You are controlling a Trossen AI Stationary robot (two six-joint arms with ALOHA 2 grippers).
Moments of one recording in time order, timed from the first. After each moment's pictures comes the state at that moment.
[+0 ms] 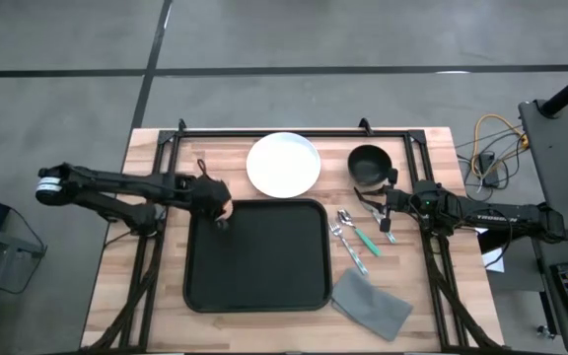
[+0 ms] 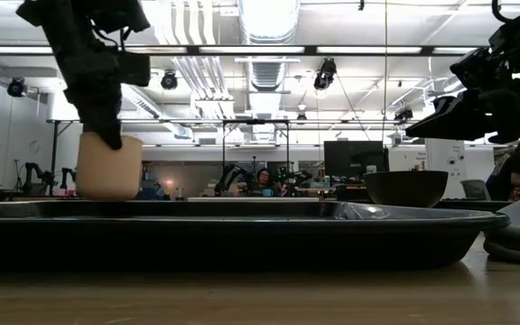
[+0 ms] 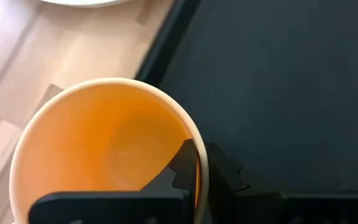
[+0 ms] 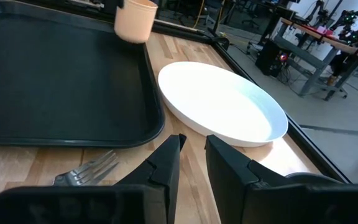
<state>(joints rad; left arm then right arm) 0.02 1.10 0.75 -0.77 -0.14 -0.42 -0.23 0.34 0.01 0.09 0.03 -0.24</state>
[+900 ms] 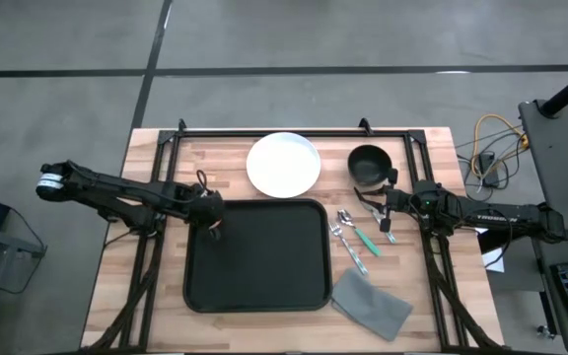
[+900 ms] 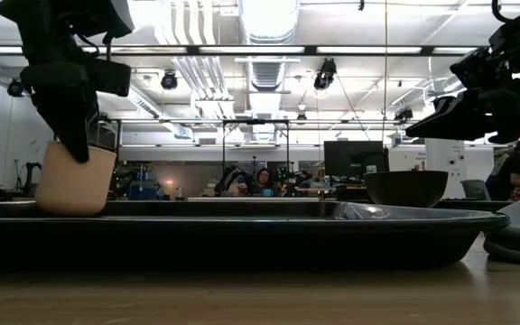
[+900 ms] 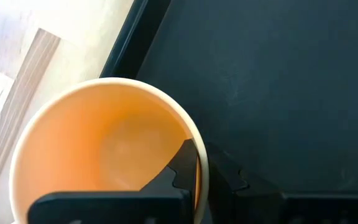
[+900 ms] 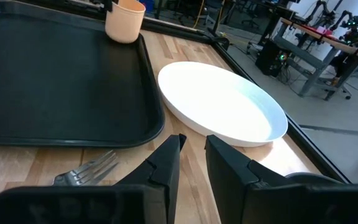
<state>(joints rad) -0.07 1.09 0.71 -0.87 -0.16 -0.52 -0.23 0.34 0.01 0.09 0.03 -0.25</state>
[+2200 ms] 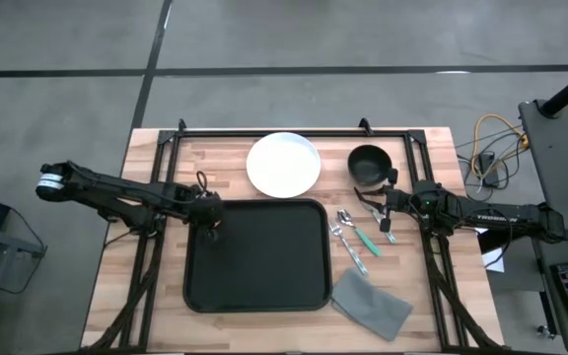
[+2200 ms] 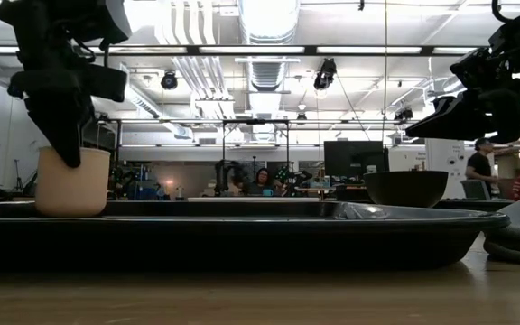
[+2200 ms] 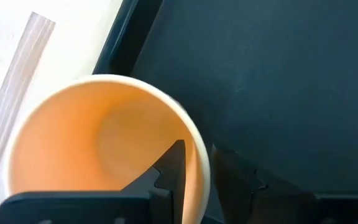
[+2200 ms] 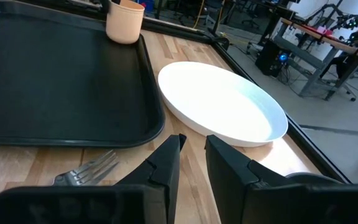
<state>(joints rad) -0.07 1.09 0.70 -0.89 -0.15 -0.51 -0.23 0.34 0.01 0.09 0.03 -0.25</state>
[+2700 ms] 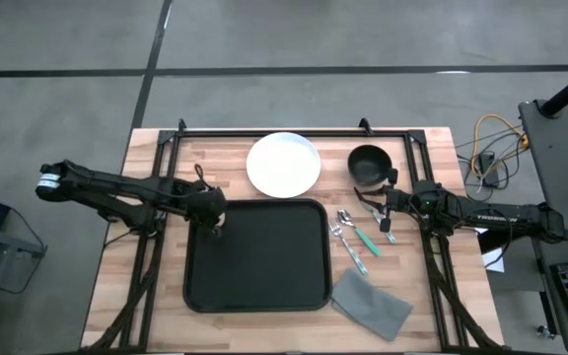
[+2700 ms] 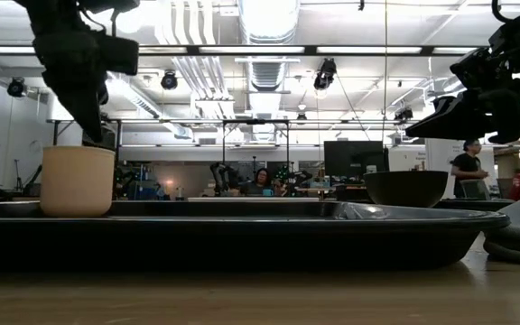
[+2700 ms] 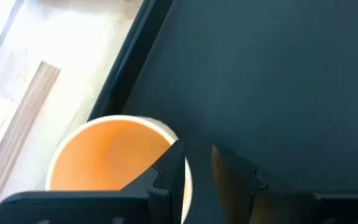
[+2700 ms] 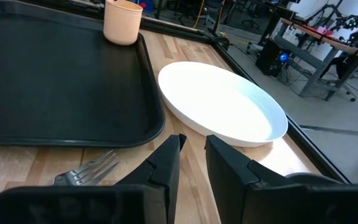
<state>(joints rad) -0.07 1.09 0.82 -0.91 -0.15 -0.51 -0.23 0.34 0.01 0.09 0.03 -0.24</state>
